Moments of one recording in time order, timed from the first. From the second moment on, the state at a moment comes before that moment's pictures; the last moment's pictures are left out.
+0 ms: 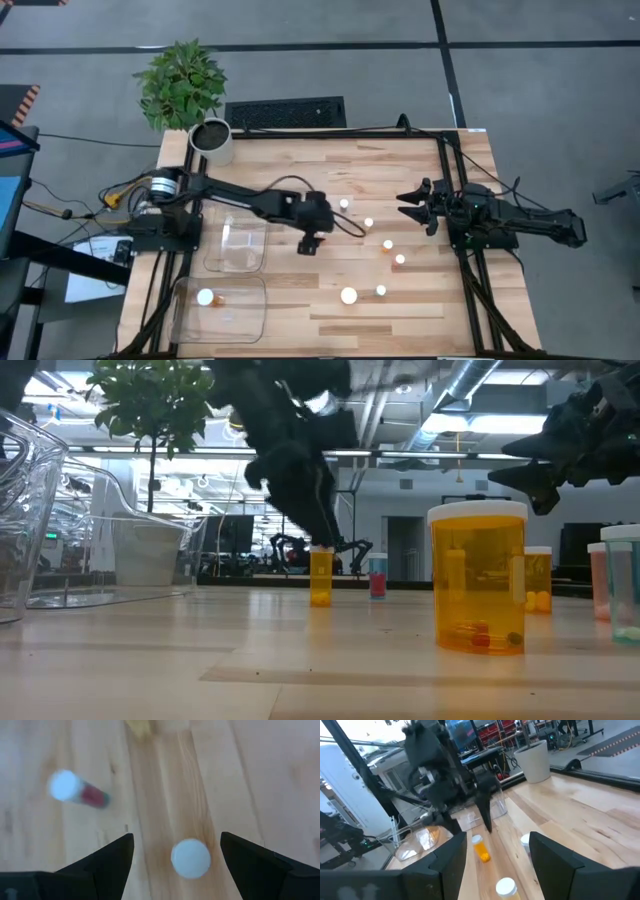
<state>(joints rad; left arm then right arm) -0.03 1.88 1.31 -0.46 -0.07 0.20 -0.18 0.06 0.01 0.03 -0.08 0.41</state>
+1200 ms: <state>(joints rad) -0.02 1.92 1.36 -0.57 -0.01 0.22 -0.18 0.09 0.01 0.03 -0.08 0.41</state>
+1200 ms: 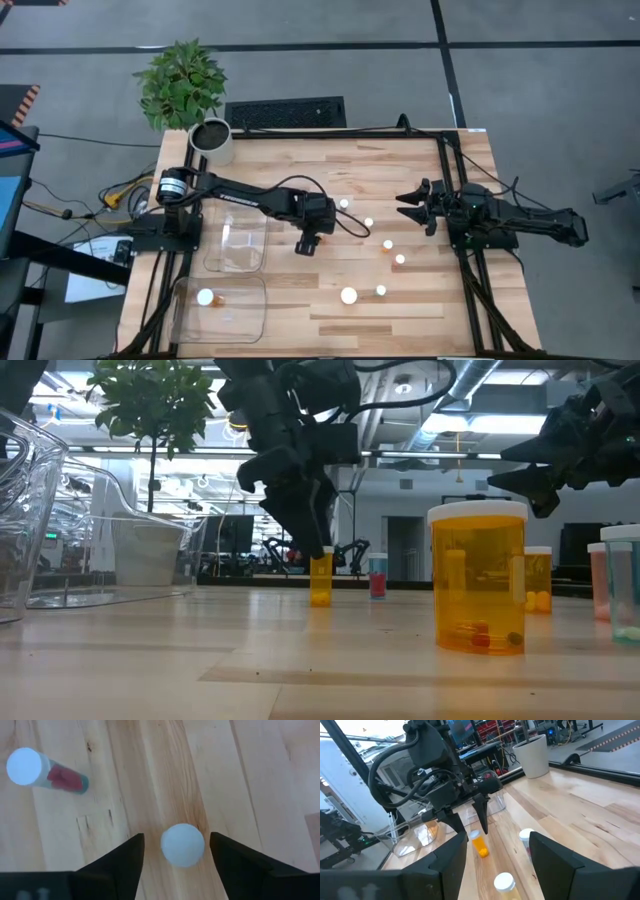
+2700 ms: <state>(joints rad) -0.03 1.73 1.47 -0.81 0.04 0.02 -0.18 0.09 0.01 0.02 -0.08 0.41</state>
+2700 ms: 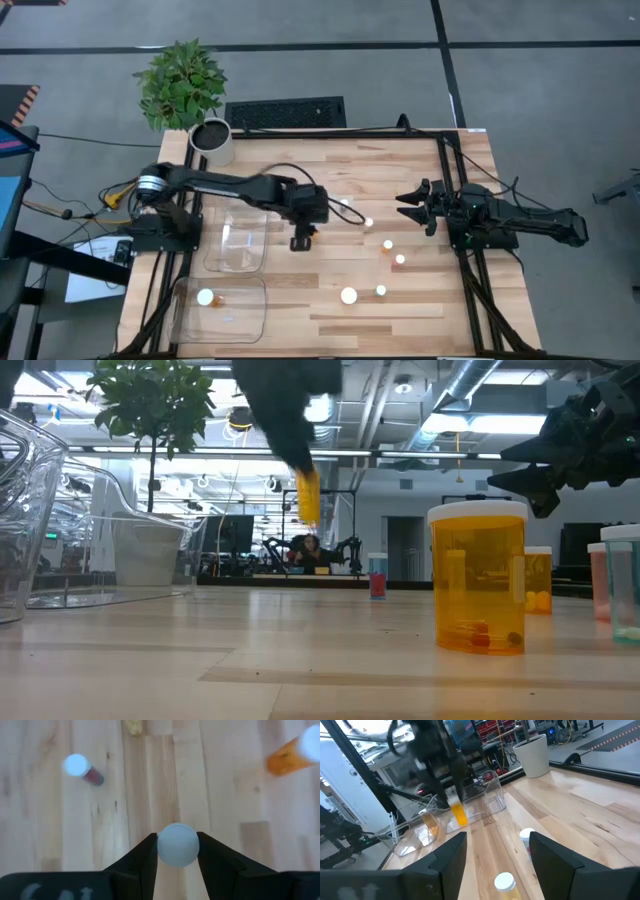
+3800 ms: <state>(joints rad) -0.16 1.15 0.97 -1.25 -0.40 -1.06 -0.18 0.08 0.01 0.03 -0.08 0.41</state>
